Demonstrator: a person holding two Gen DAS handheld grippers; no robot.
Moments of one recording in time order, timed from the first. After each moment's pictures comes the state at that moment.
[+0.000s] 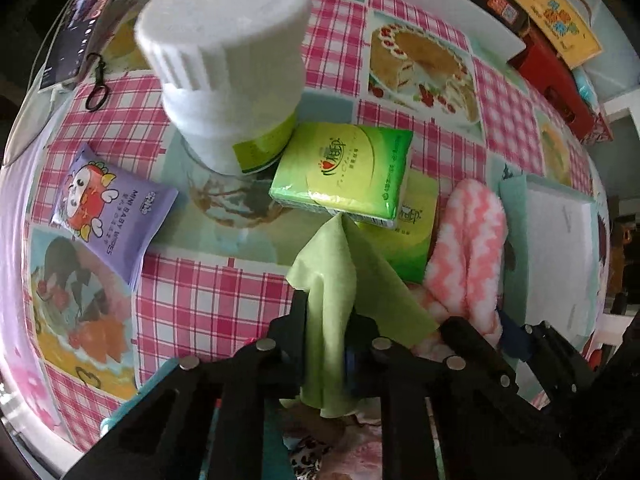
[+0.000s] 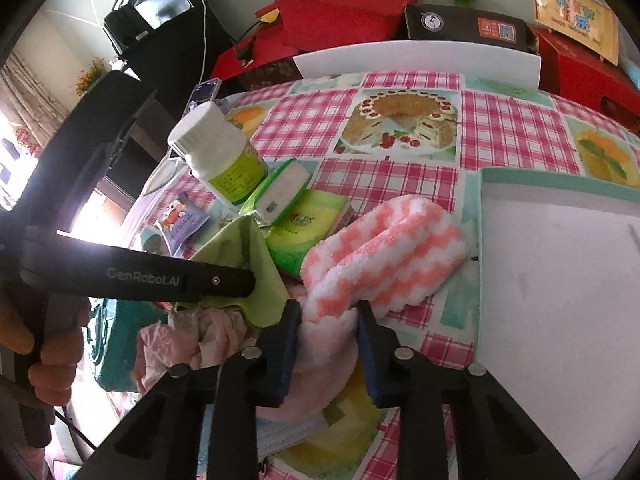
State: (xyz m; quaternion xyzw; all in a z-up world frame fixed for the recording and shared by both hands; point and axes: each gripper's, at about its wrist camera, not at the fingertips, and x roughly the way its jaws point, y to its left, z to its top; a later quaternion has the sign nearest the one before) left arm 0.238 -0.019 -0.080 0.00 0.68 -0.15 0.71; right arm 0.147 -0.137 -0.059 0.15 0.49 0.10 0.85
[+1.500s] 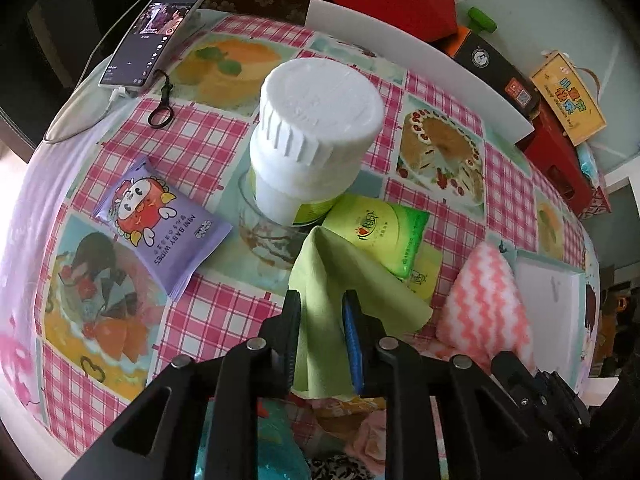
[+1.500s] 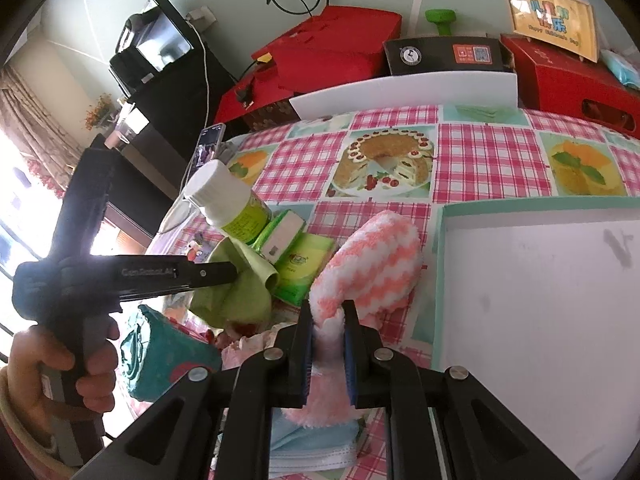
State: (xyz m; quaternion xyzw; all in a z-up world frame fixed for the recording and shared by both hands) left arm 0.228 0.019 -0.046 -0.06 0.61 -0.09 0.78; right arm 0.139 -0.165 -0.034 0.19 0.45 0.10 0.87
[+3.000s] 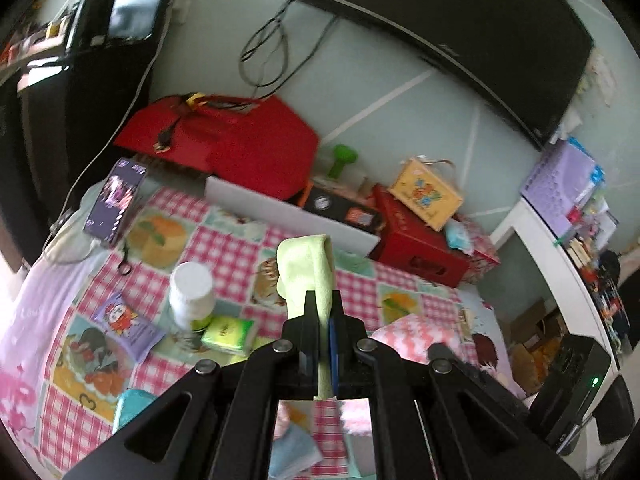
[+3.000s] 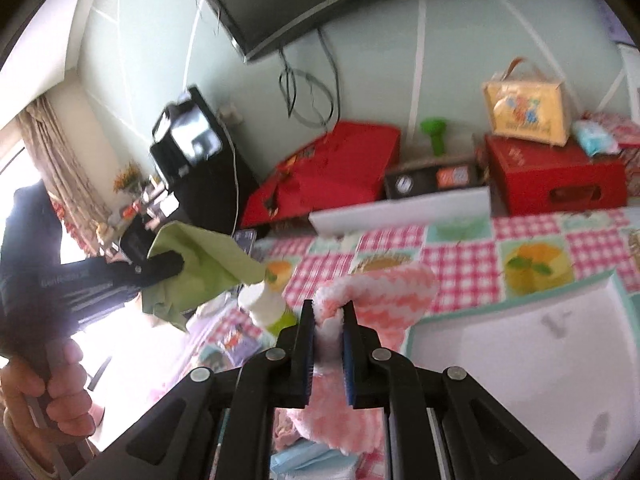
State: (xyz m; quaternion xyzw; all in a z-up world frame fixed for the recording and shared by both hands) left arm 0.142 -0.008 0.139 -0.11 0.38 -0.23 0.89; right arm 0.079 -0.221 0.083 0.20 0.27 0.07 0.94
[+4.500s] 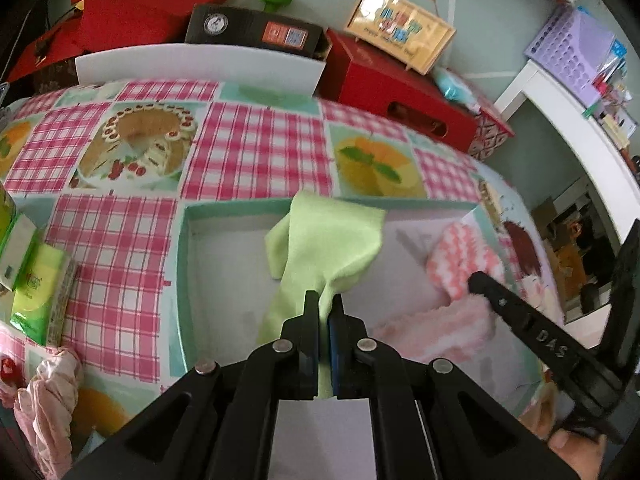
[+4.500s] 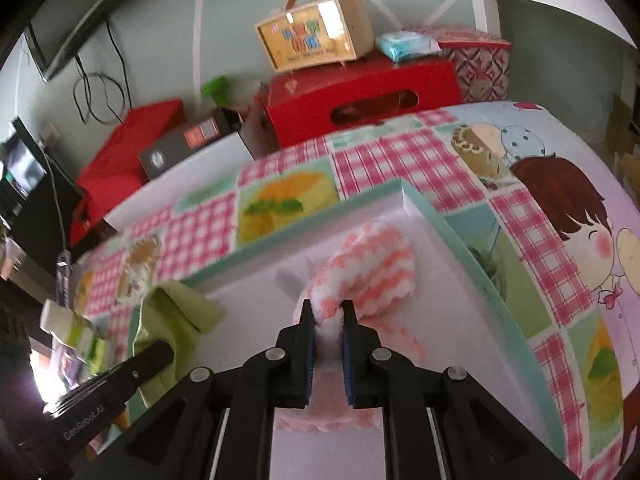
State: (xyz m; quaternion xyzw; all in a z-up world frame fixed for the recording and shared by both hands) left arm 0.157 -0.192 -0.057 -0.01 0.52 -0.27 0.81; right arm 0.080 -0.381 -0.047 0.24 0.42 -0.17 0.86
